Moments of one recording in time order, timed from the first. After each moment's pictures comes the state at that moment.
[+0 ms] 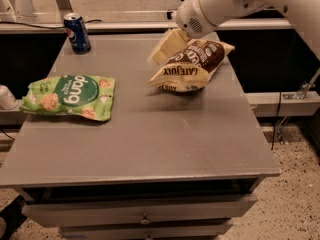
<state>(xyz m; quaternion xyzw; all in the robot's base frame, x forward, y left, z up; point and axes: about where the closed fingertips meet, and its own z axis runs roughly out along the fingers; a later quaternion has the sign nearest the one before) 0.648 -0.014 0.958 -0.55 0.72 0.16 0.39</state>
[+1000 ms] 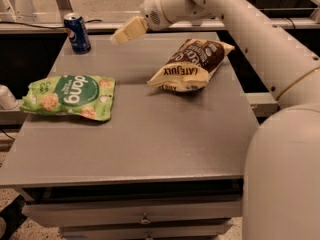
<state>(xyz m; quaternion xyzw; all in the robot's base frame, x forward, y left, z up) 0.754 0.081 0.952 -0.49 0.69 0.25 0.47</state>
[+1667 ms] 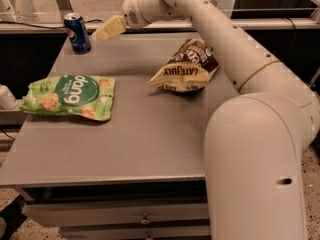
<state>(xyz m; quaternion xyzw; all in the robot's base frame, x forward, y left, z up) 0.793 0.143 0.942 -0.49 0.69 0.26 0.47</state>
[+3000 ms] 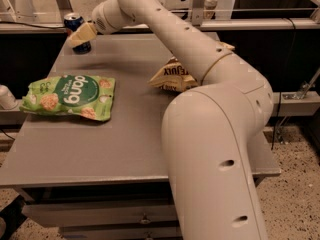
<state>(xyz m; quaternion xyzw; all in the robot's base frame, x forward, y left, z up) 0.826 0.229 0.909 -0.48 0.71 0.23 0.47</state>
